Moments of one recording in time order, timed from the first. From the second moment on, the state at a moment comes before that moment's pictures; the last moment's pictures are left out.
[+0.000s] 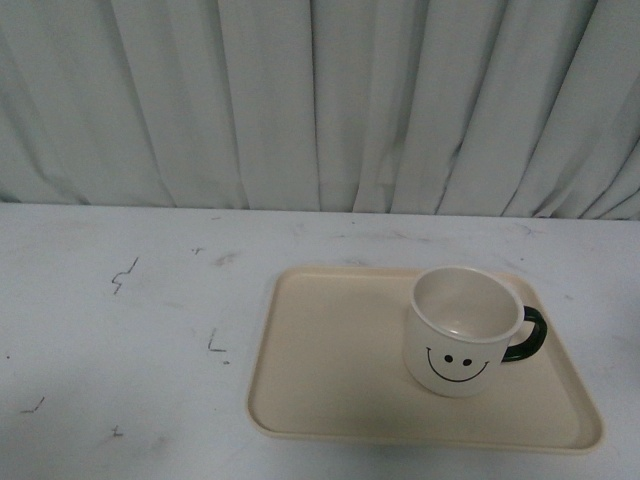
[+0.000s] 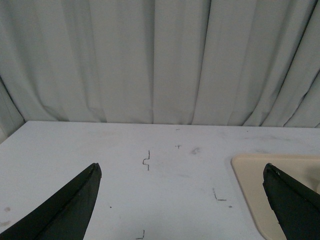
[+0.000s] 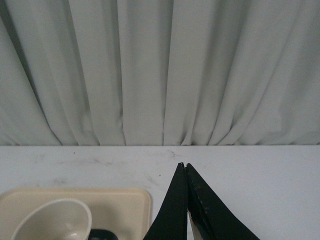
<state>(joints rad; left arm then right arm) 0.00 0.01 0.01 0.00 0.00 -0.01 -0.01 1.17 0.22 0.94 0.00 -0.01</state>
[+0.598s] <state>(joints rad) 0.00 0.01 0.01 0.00 0.00 -0.01 -0.01 0.81 0.03 0.78 0.00 -0.01</state>
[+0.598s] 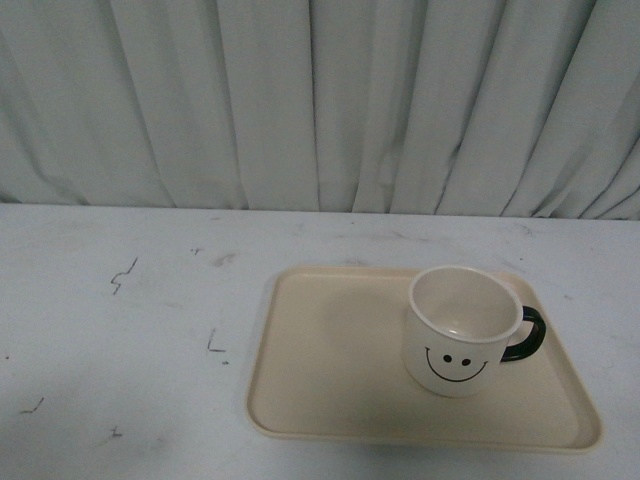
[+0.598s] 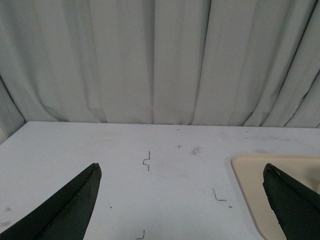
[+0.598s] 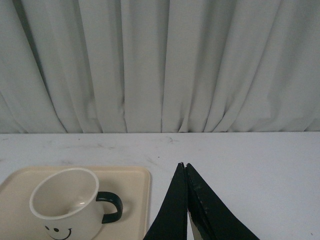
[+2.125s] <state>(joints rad) 0.00 0.01 0.01 0.00 0.00 -0.01 -0.01 0.00 0.01 0.00 0.00 -0.01</state>
